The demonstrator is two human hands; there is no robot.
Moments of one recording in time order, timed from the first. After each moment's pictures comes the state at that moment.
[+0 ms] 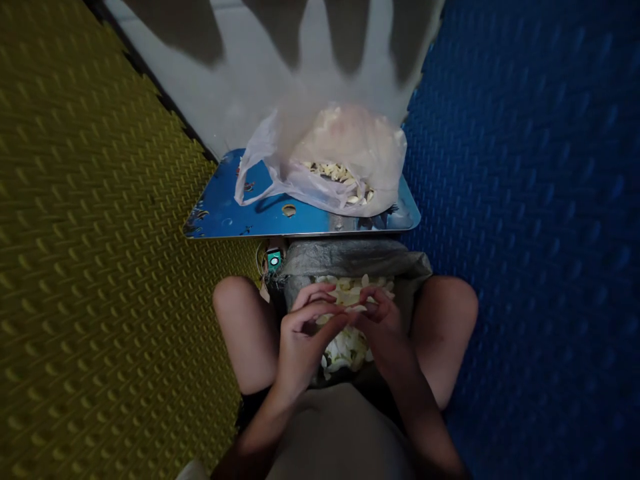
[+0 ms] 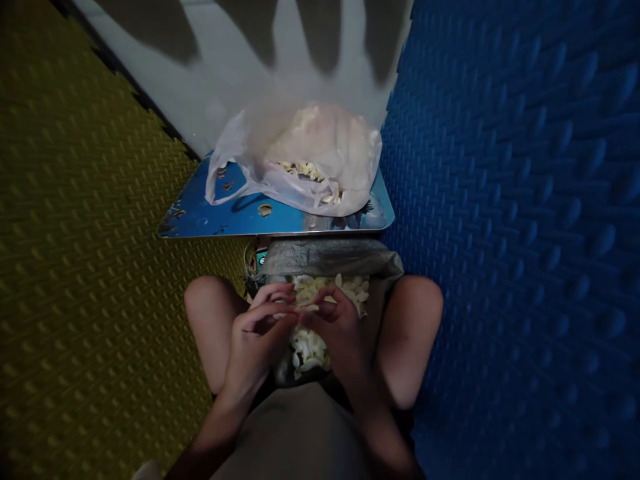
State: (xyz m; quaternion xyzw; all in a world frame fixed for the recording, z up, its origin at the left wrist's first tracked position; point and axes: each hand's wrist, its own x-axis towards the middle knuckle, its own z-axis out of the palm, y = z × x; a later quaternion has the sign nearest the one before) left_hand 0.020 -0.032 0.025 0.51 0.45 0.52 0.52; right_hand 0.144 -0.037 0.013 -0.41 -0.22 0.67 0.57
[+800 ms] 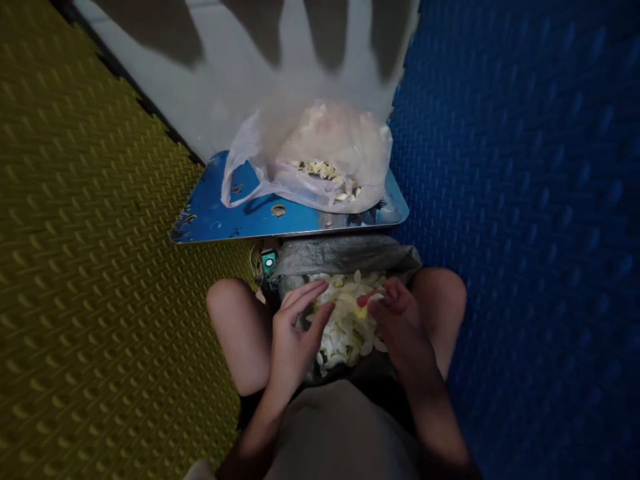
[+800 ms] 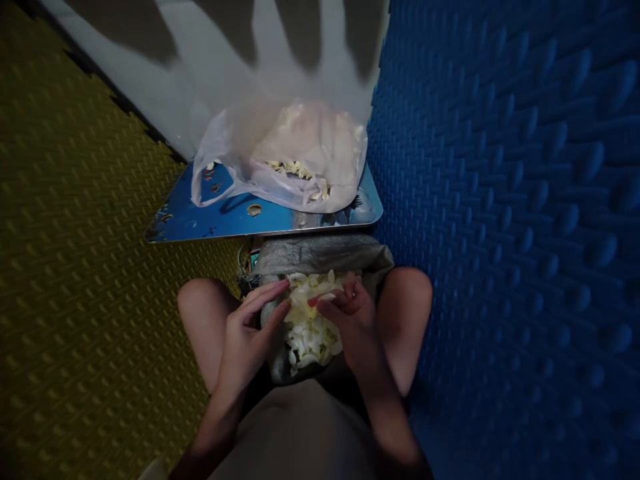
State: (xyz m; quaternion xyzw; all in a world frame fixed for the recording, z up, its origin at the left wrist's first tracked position) left_hand 0.019 -0.026 0.026 0.61 0.52 0.44 0.40; right_hand 0.168 -0.042 0.022 -0.45 -0.20 0.59 0.63
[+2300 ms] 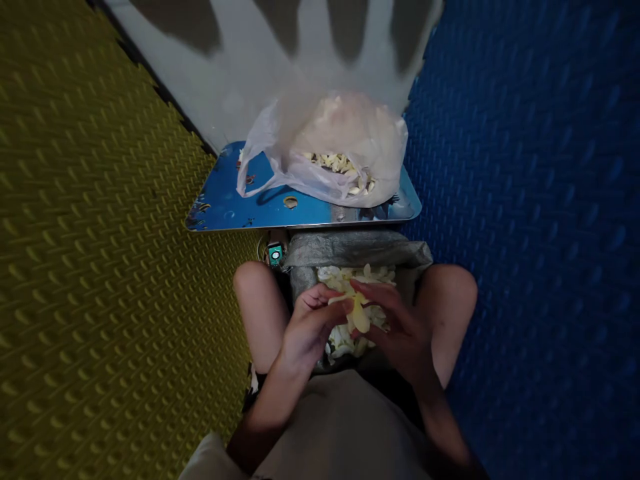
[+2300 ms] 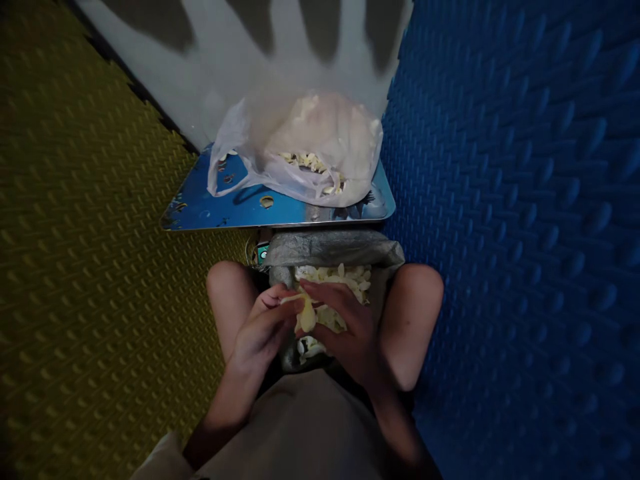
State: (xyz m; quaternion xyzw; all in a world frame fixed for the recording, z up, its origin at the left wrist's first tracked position) left_hand 0.023 -0.026 0.027 0.26 0.39 0.48 0.74; right_hand 0.164 -0.059 0.016 -0.41 -0.60 0.38 0.57
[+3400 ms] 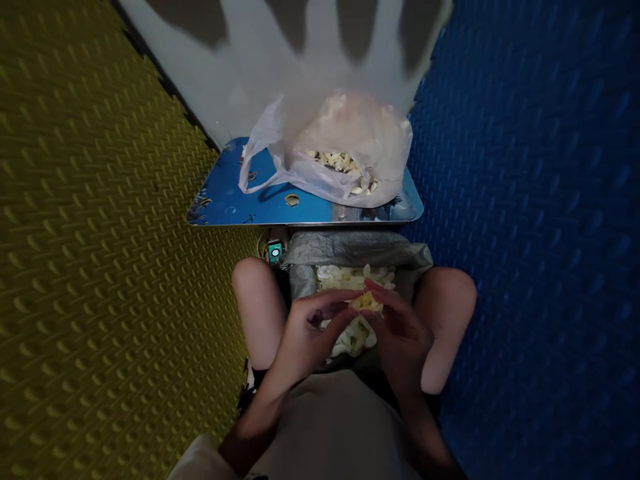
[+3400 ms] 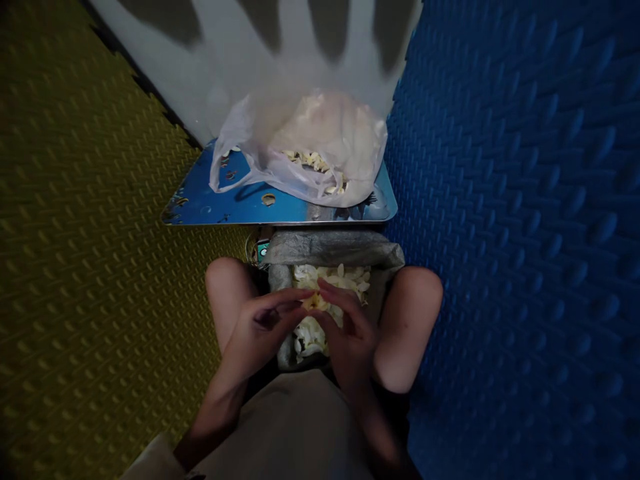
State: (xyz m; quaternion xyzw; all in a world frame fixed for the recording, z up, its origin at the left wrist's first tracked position) left_hand 0.017 -0.038 0.043 0.55 0.43 0.41 0.59; right_hand 0.140 -0.065 0.012 -0.49 -0.41 0.35 0.68
